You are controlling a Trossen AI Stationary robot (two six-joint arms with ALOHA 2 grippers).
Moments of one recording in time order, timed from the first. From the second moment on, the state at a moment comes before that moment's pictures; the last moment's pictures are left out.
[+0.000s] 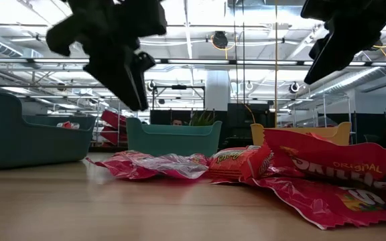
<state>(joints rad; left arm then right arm) -0.26 1.63 1.07 -0.52 -0.14 -0.02 0.41 1.15 0.77 -0.53 0.34 0.54</state>
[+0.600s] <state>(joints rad) -0.26 1.86 1.07 -0.50 -0.15 0.04 0.43 1.15 0.77 -0.52 0.34 0.50</state>
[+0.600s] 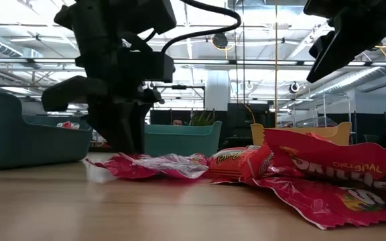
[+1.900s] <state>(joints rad) -0.38 1.25 1.13 -1.37 -0.41 -1.41 0.43 1.15 0.77 -0.50 0.34 0.45</state>
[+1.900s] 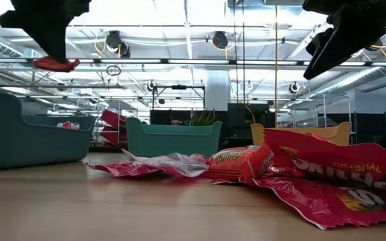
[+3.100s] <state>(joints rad) -0.38 1.26 1.12 -1.40 -0.40 -1.57 0.43 1.15 0.77 -0.49 0.34 0.43</state>
